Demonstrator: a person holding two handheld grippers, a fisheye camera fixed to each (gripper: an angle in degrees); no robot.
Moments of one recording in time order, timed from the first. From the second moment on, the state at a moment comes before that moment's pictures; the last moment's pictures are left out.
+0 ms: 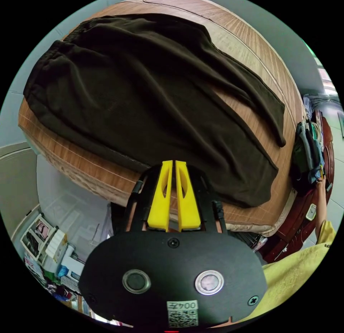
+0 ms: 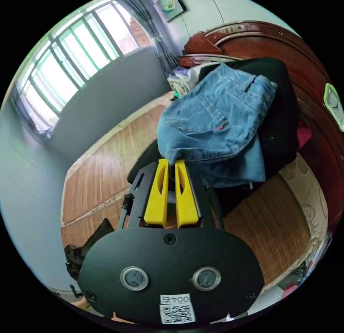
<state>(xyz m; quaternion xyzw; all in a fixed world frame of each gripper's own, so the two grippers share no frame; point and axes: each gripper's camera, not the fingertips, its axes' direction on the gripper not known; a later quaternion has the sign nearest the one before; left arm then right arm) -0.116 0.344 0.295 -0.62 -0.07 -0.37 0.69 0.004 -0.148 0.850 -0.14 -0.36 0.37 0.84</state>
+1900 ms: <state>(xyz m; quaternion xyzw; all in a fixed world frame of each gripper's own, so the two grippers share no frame) -0.229 0.416 0.252 -0.51 0.14 -0.20 0.82 -0.393 -0.037 0.568 -0.34 -0.51 0.06 0.79</state>
